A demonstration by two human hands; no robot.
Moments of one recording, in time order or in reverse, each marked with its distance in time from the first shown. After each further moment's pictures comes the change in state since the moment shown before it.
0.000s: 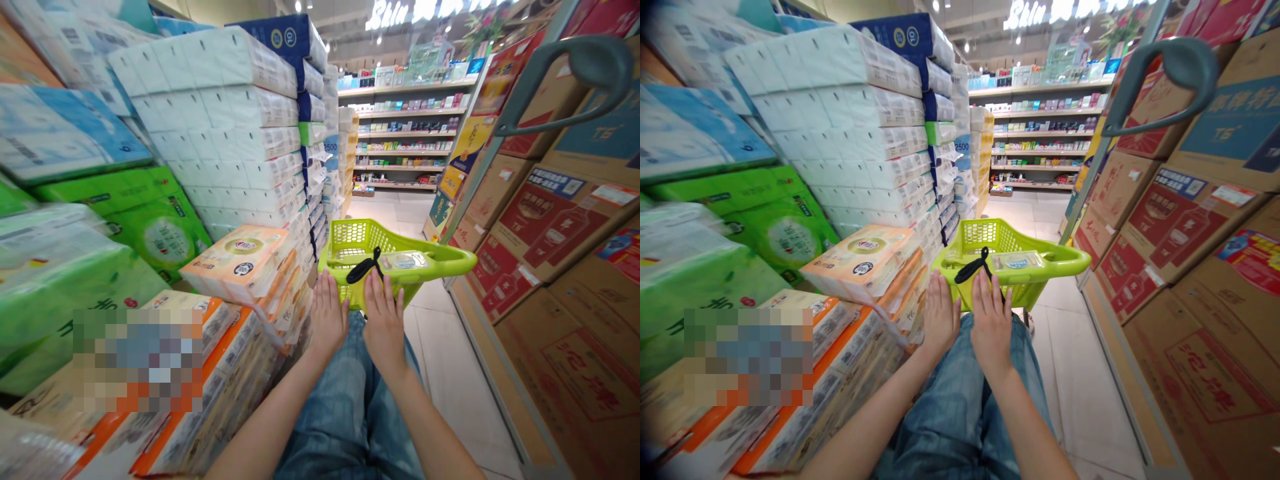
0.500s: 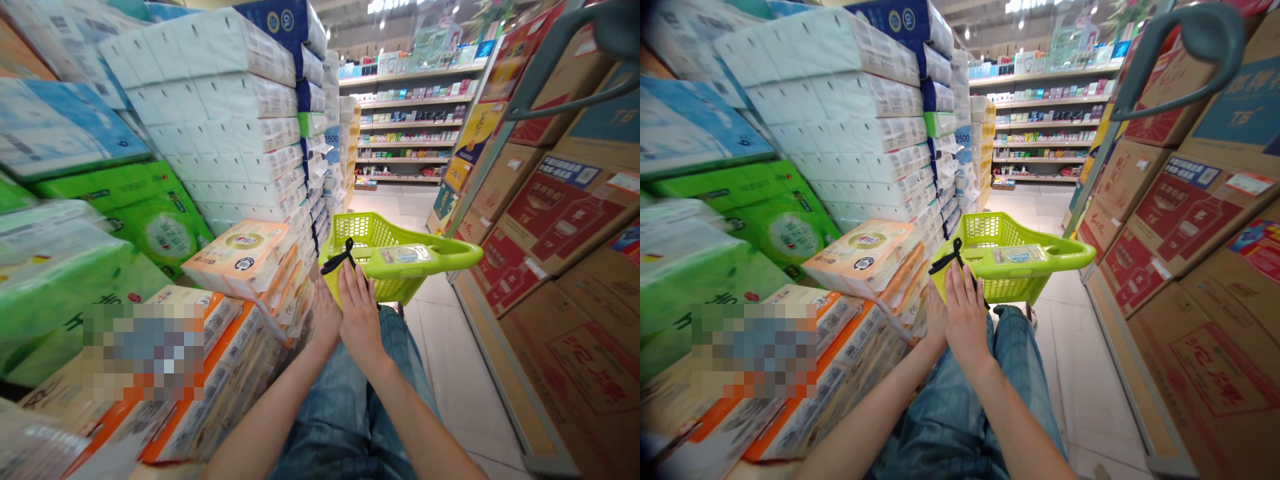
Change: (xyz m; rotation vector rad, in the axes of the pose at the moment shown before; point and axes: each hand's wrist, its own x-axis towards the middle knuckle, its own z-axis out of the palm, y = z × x) left_hand -0.005 -0.004 0.009 0.091 -0.056 -0.038; right_hand 0.007 -0.040 0.012 0.133 -0.039 -0.104
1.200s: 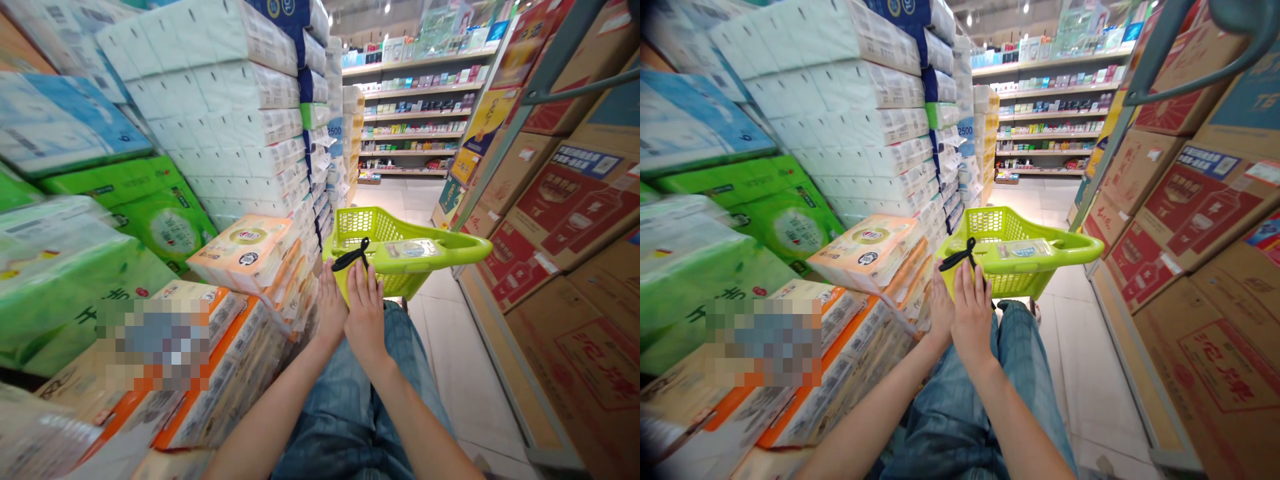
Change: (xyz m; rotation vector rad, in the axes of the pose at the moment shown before) left_hand 0.001 -0.001 0.001 -0.116 0.031 -0.010; right_hand -0.008 -0.002 0.007 -0.024 0.055 0.113
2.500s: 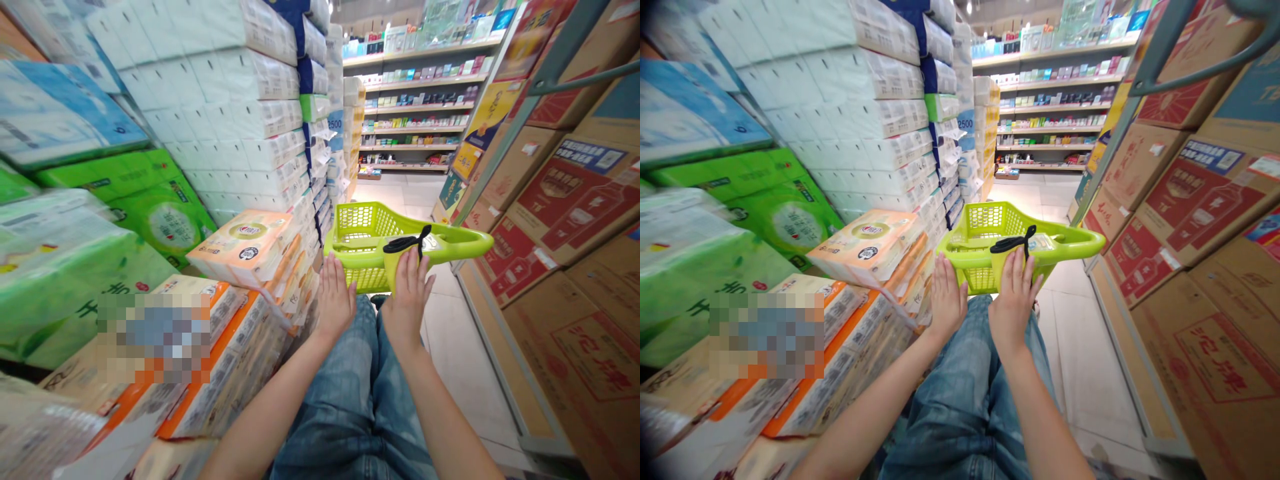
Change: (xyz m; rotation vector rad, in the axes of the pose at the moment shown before) left_hand 0.005 0.007 -0.008 -0.026 -0.007 0.026; right_hand 0.005 0.053 -0.025 -0.056 0.067 0.221
